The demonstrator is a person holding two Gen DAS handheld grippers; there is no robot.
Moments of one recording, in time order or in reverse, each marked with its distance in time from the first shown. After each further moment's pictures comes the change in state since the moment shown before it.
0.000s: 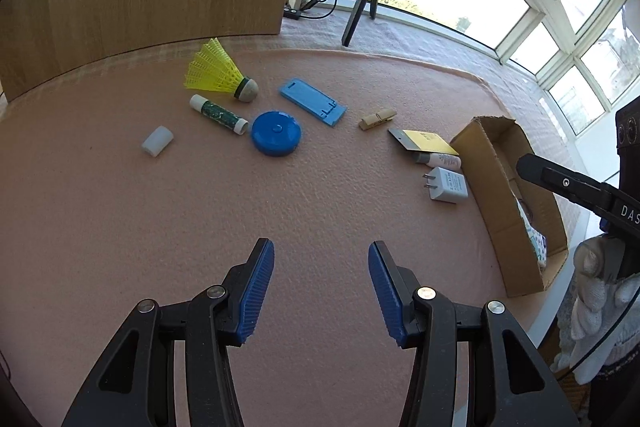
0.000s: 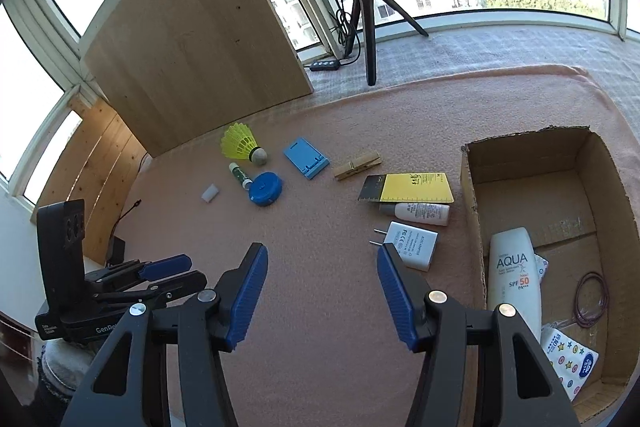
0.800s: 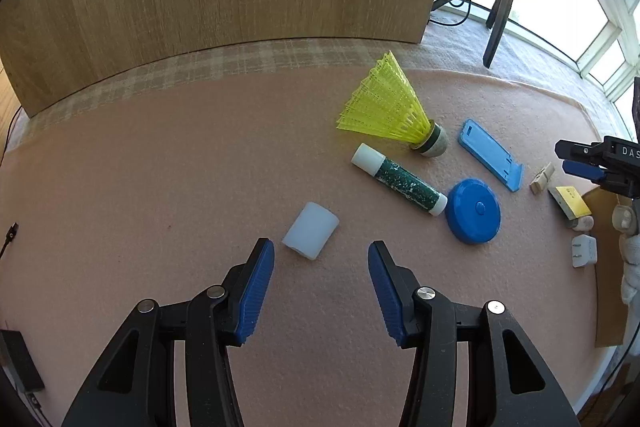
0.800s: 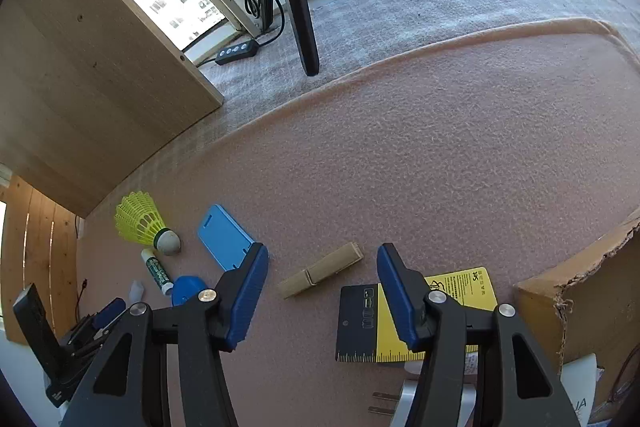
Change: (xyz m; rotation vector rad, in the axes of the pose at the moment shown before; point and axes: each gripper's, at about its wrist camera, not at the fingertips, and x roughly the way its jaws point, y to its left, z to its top) left arm 0.078 0.125 0.075 -0.031 0.050 0.200; right arm 0.156 -0.050 0.092 0.252 0.180 -0.147
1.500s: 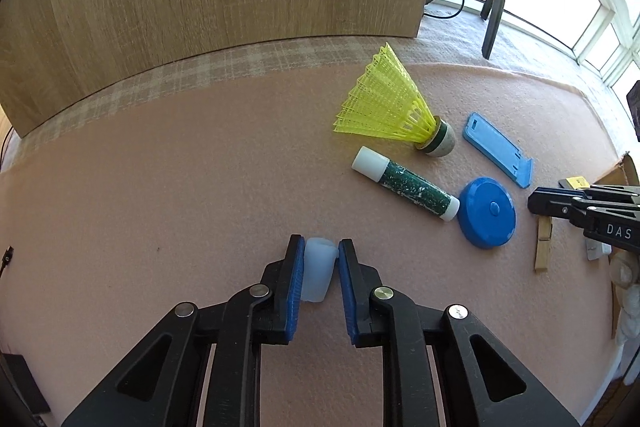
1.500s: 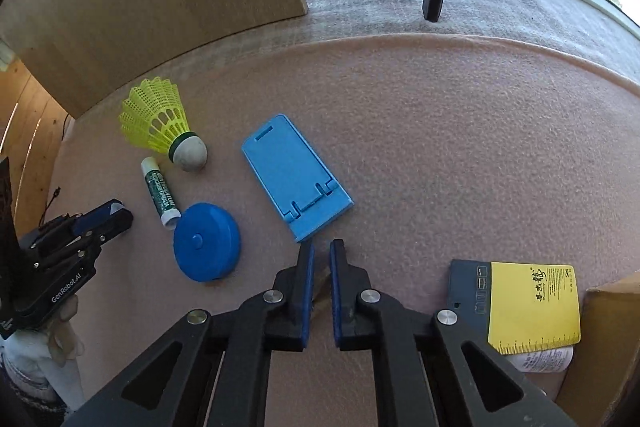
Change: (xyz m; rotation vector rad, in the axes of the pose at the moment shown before) left arm 0.009 -0.002 -0.005 0.047 -0.036 -0.006; right arm 0.036 0.080 -0.054 -0.334 0.095 -0.045
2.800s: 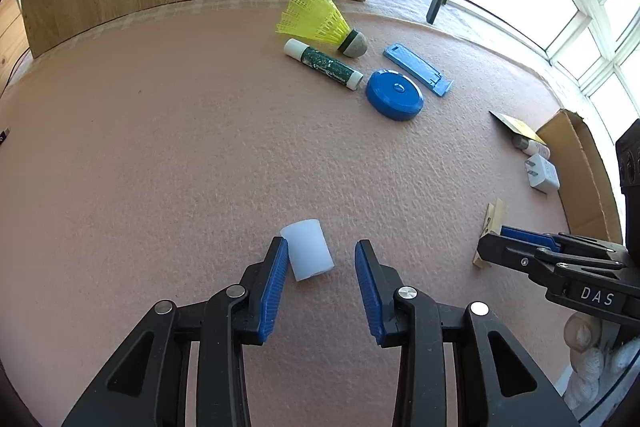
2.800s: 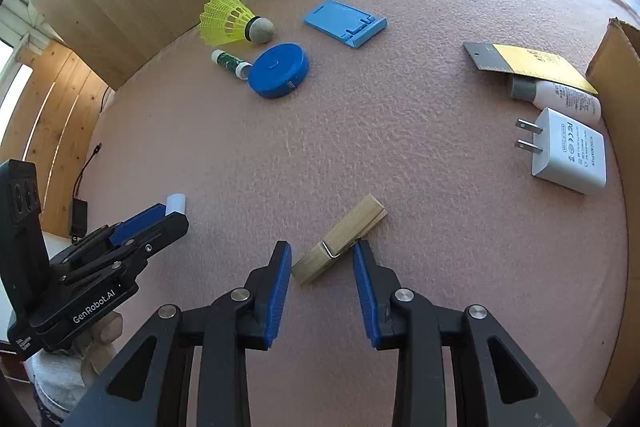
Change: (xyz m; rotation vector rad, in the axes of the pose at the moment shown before) left arm -0.045 -0.043 -0.098 -0.070 0.015 -0.081; right arm -0.024 0.029 -0.122 0.113 -0.016 0.088
